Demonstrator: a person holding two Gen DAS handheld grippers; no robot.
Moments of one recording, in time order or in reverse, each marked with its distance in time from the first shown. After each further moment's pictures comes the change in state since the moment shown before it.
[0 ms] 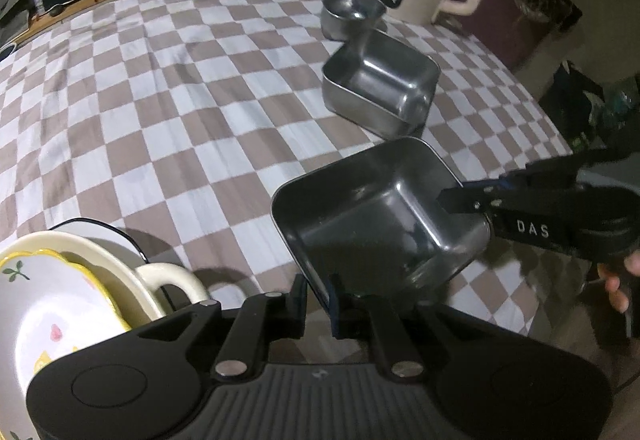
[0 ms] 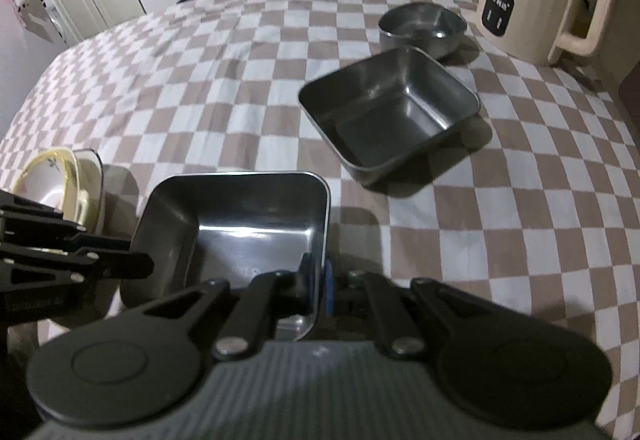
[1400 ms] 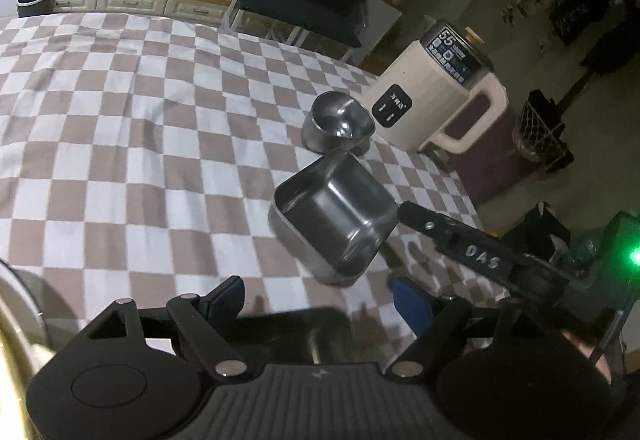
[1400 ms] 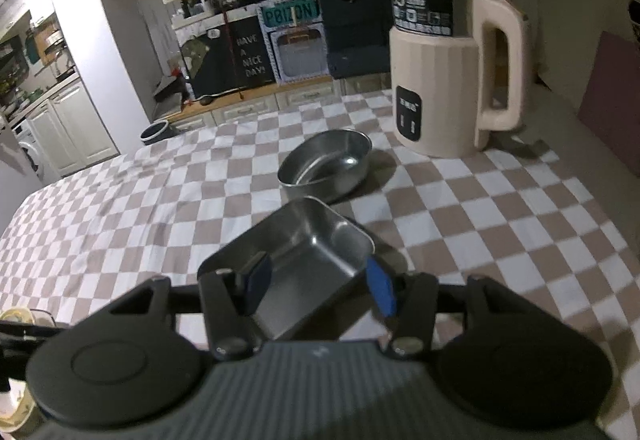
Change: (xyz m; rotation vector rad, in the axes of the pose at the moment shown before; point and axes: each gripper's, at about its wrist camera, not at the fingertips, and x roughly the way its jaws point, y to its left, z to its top) left arm 0.001 -0.017 0.058 -0.338 -0.247 -0.155; right arm -0.007 -0.080 0.050 0.164 -0.385 -0.026
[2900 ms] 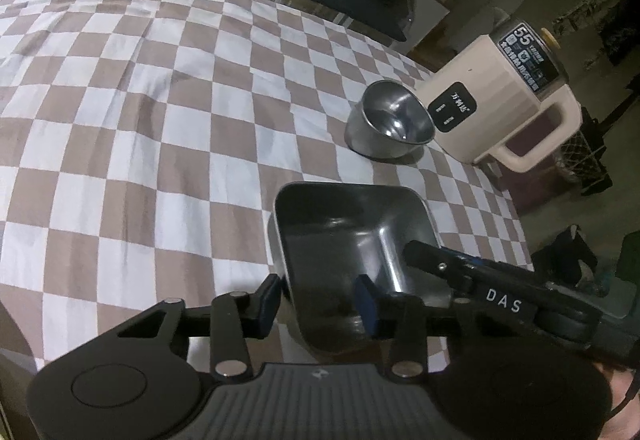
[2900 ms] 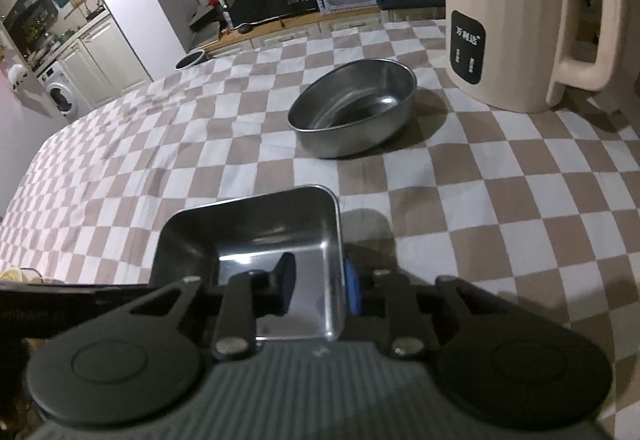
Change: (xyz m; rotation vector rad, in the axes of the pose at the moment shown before) left arm 0.074 0.017 0.023 -0.099 0.038 0.088; right arm 0.059 -0.005 0.009 -0.041 0.233 0.122
